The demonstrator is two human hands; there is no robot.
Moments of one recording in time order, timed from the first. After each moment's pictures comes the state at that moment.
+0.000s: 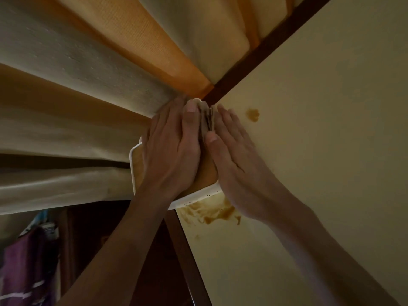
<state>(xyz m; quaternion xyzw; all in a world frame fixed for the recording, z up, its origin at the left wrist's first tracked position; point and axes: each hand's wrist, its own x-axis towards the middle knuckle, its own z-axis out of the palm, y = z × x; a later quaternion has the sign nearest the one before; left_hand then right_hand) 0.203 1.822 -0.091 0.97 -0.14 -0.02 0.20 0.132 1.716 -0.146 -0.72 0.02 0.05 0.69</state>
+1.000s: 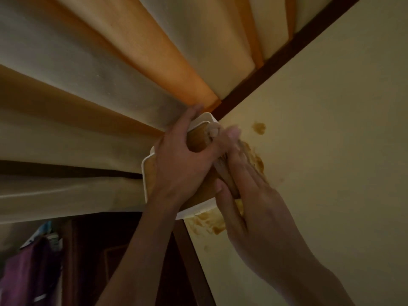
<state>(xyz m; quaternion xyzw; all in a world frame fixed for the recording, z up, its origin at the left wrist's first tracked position) 0.194 1.825 -0.079 0.95 -0.09 -0.06 0.30 0.085 1.730 -0.135 -0.77 0.03 -0.08 0.64</state>
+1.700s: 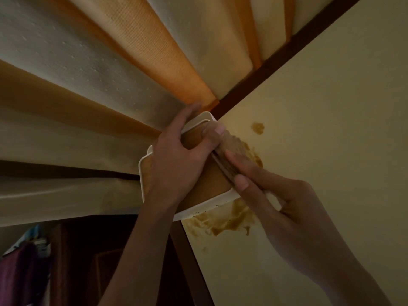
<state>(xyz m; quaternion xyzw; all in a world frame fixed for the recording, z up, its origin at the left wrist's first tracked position) 0.202 1.835 -0.081 0.94 -0.10 -0.04 0.34 0.072 1.701 -0.132 -0.66 0.06 -0.07 0.75</state>
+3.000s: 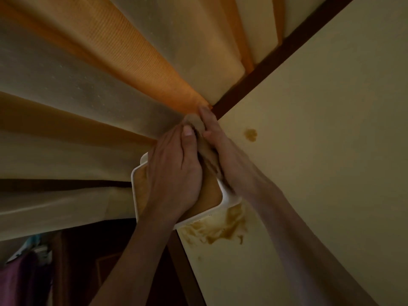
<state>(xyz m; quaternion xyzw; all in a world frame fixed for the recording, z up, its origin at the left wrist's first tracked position) 0.197 1.810 -0.081 0.97 -0.08 -0.02 0.21 0.184 1.710 -0.149 -0.60 0.01 0.05 0.80</state>
